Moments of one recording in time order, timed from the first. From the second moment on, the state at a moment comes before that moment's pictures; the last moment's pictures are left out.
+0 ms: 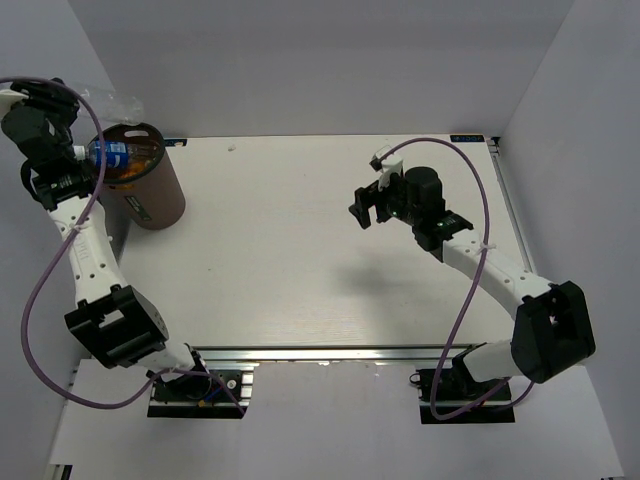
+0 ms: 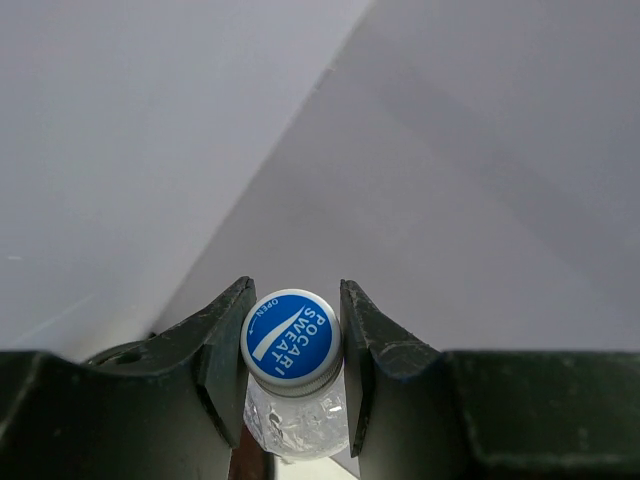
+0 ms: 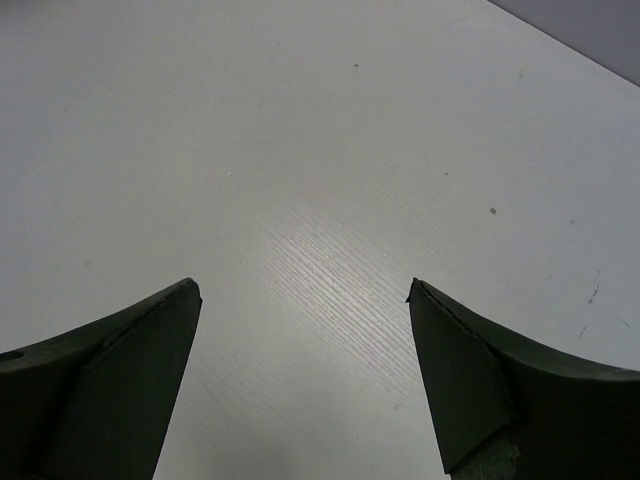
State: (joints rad) left arm 0.48 1.49 1.60 0.15 0.02 -0.63; right arm 0.50 1.38 1.00 0.04 -0.23 -0.09
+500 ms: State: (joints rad) left arm 0.51 1.58 1.53 0.09 0.03 -0.63; right arm 0.50 1.44 1.00 -0.01 -0.17 -0.11
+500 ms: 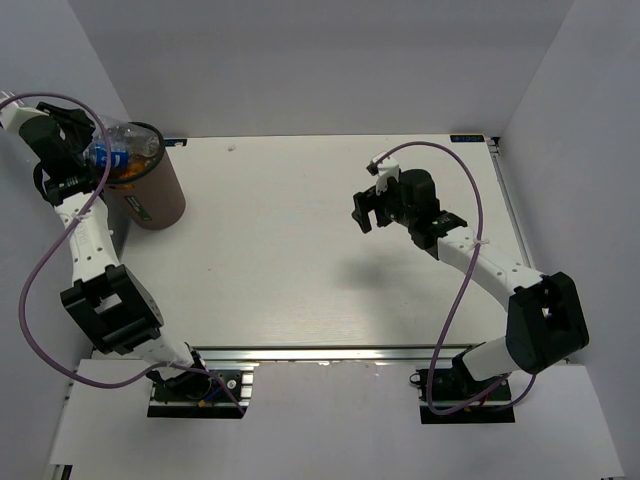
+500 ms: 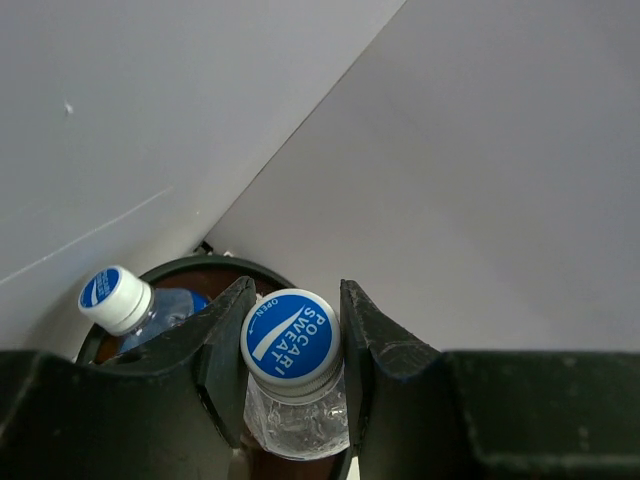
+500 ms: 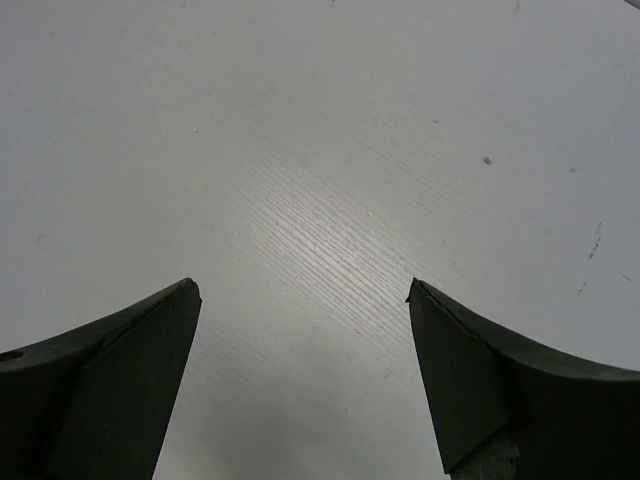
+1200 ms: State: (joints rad) left arm 0.51 1.60 1.50 0.03 -0.04 -0.61; right arm 0.49 1.43 1.00 -0.01 -0.17 -0.08
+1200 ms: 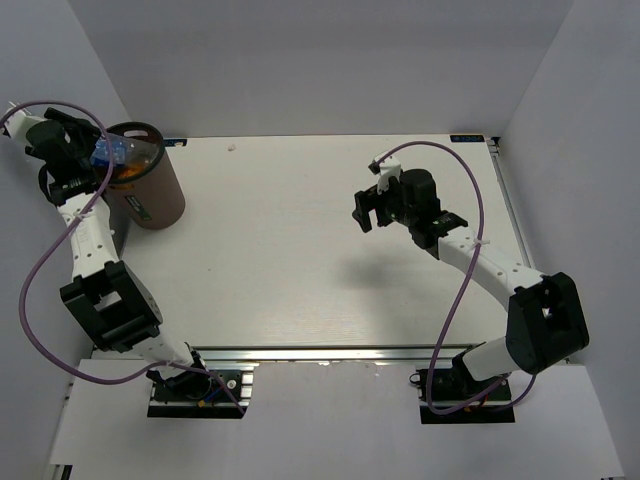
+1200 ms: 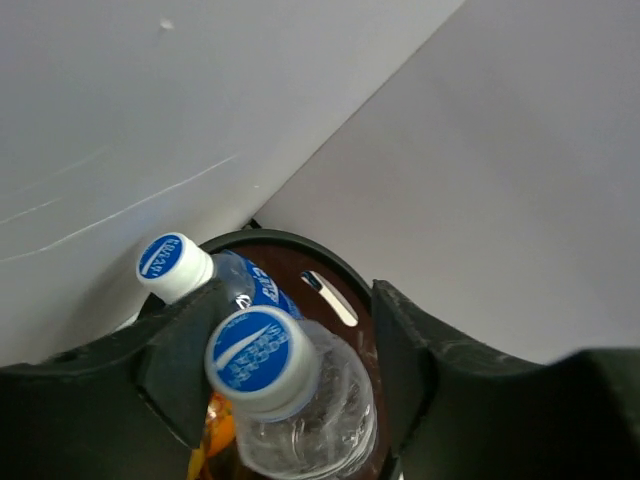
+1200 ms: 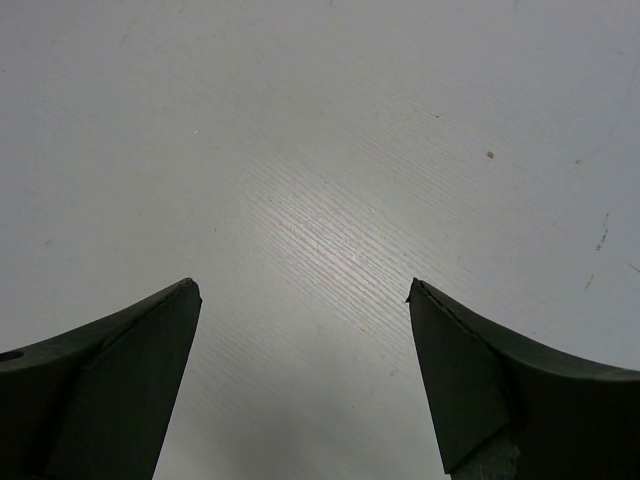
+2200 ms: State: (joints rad) left arm 0.51 1.55 1.73 -0.14 -0.08 -0.58; right arm 0.49 1.34 0.93 0.01 -0.18 -0.06
